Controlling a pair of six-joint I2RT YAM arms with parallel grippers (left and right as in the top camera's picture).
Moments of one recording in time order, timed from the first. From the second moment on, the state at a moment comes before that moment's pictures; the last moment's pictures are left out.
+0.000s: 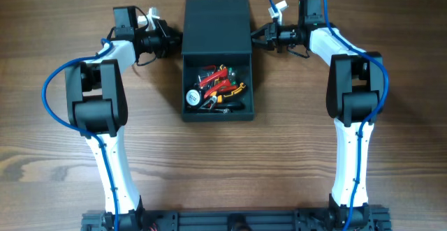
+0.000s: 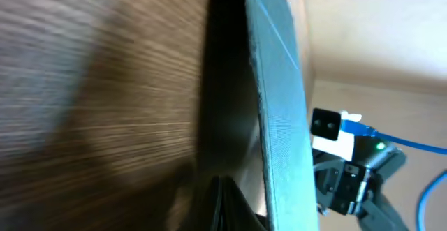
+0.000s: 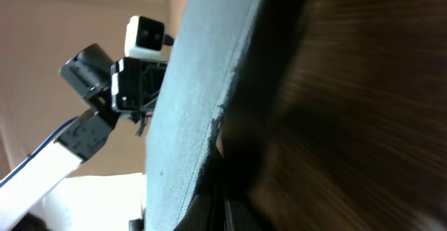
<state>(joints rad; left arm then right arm) 0.04 2.39 1.58 -0.04 0.96 -0.79 0.08 2.52 1.81 -0.26 -1.21 0.50</state>
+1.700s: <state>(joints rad) -0.02 2.26 1.61 -0.24 0.99 -0.65 0.08 2.43 2.01 -0.96 -0.98 0.18</state>
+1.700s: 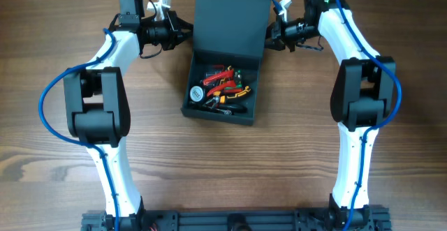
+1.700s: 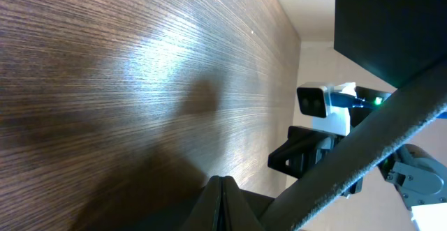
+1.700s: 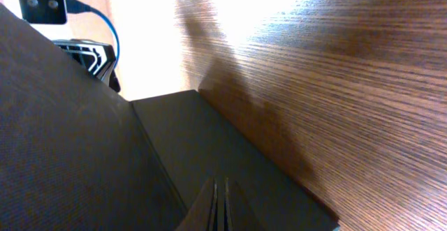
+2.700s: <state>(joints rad) -0.06 2.08 1.62 -0.42 0.86 -0.50 0.08 2.42 2.31 -1.36 -0.96 -0.07</state>
